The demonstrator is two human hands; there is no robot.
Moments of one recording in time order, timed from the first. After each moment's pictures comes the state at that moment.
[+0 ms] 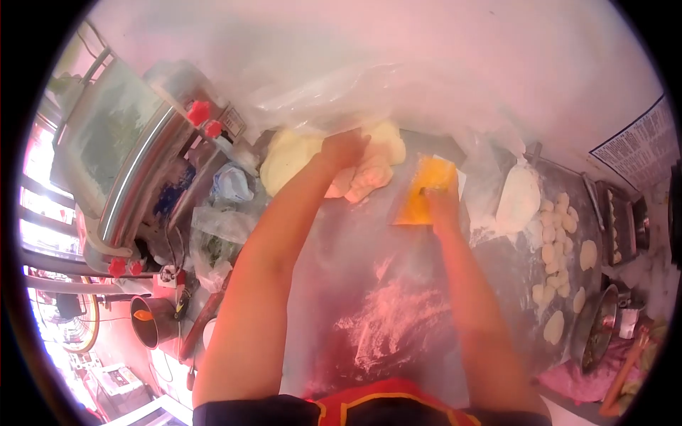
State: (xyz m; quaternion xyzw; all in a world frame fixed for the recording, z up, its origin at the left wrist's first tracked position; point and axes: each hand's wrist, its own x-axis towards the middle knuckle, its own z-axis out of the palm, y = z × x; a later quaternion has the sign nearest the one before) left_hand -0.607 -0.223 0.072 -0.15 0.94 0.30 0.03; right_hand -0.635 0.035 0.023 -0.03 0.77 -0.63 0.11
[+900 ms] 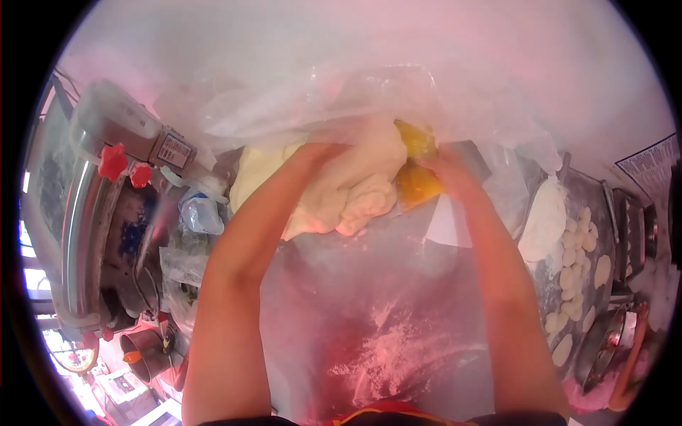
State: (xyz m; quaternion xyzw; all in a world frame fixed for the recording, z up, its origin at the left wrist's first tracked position) left_hand -0.656 -0.260 0.058 -0.11 0.91 0.40 -0.03; right_hand -0.761 -0.031 0.017 -0.11 0.68 -0.61 0.40
